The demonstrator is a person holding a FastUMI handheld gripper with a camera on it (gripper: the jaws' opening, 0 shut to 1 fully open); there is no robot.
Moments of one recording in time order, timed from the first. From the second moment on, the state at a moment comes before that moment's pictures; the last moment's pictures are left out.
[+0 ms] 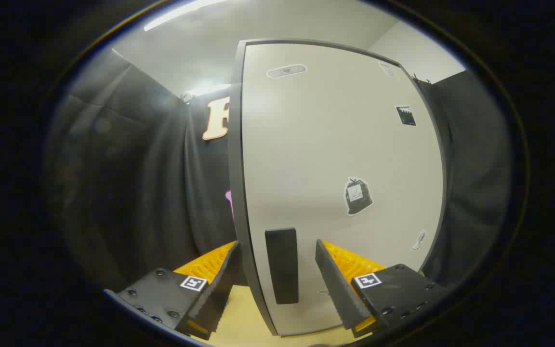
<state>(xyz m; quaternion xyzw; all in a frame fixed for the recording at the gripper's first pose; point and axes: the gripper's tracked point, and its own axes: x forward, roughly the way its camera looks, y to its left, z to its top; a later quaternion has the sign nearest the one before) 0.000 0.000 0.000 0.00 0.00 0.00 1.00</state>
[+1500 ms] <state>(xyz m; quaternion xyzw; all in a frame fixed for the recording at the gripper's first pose) 0.011 -0.001 -0.027 -0.01 0.03 -0.03 1.00</state>
